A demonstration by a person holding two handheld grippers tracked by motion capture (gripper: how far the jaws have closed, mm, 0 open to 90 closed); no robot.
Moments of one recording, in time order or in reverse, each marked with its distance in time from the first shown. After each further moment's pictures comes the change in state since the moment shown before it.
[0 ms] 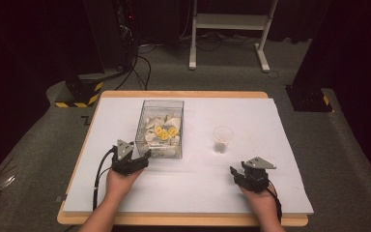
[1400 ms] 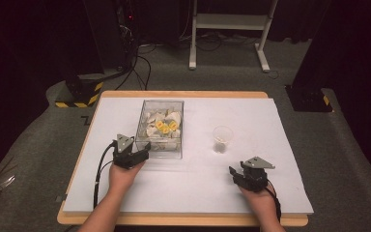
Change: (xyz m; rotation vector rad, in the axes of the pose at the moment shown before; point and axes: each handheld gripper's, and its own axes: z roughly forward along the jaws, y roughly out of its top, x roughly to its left) left arm 0.007 0.009 0.013 -0.012 0.019 -0.055; right arm 0.001 0.001 0.002 0.003 0.008 -0.007
